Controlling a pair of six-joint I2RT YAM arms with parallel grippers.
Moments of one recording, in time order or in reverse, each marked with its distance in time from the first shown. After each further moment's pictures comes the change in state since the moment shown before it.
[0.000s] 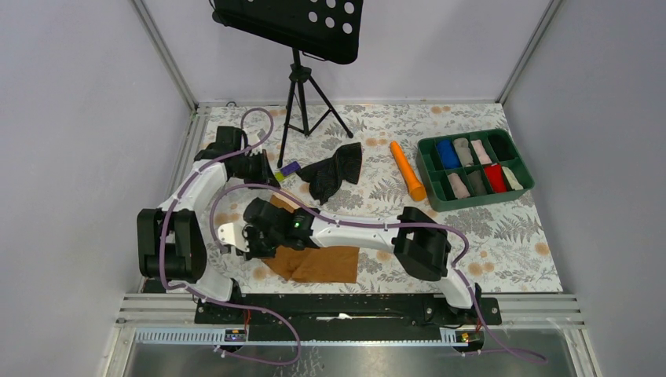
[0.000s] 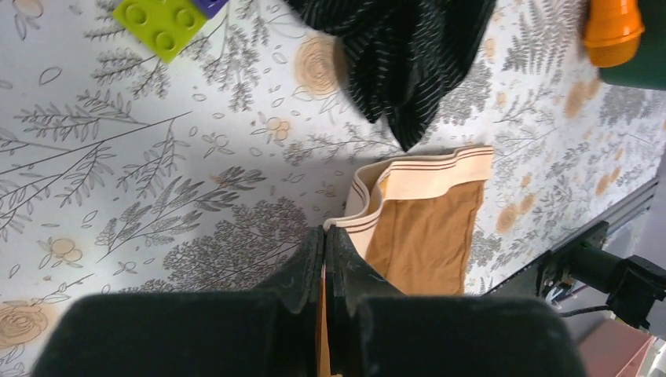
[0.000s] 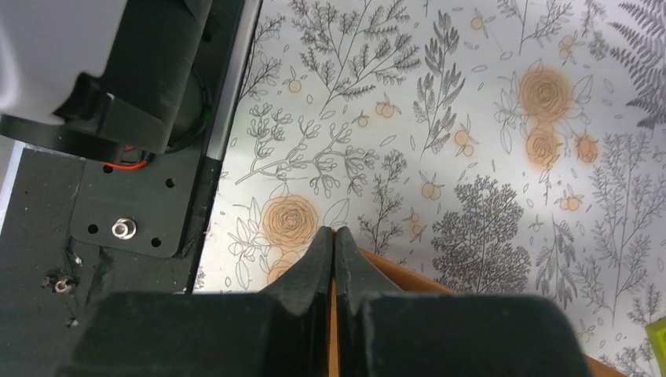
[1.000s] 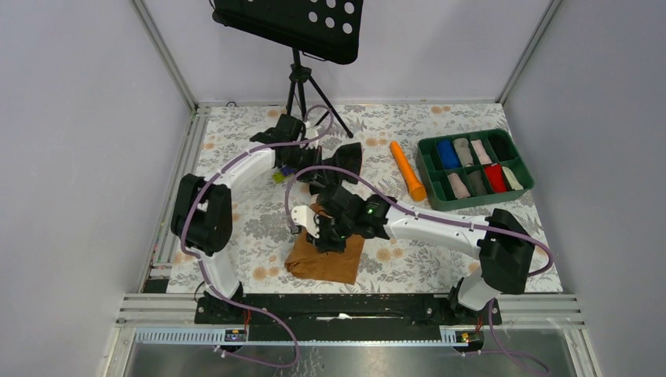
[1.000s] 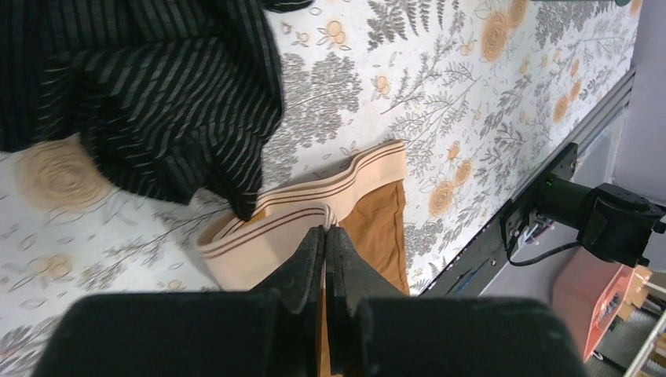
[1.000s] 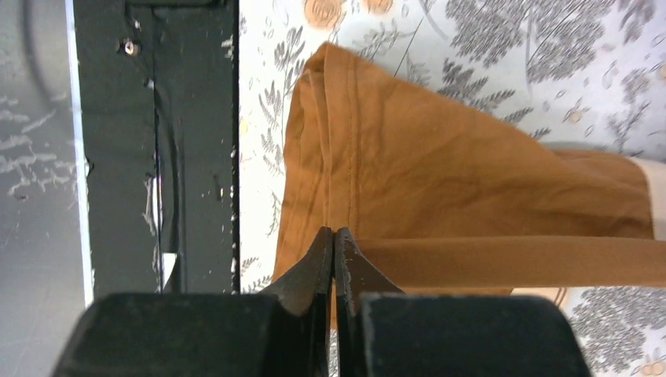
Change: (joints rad) left arm -0.328 0.246 0.280 -0.013 0.069 -0.056; right arm -0.189 -0.525 -0.535 -0.173 -0.059 0.083
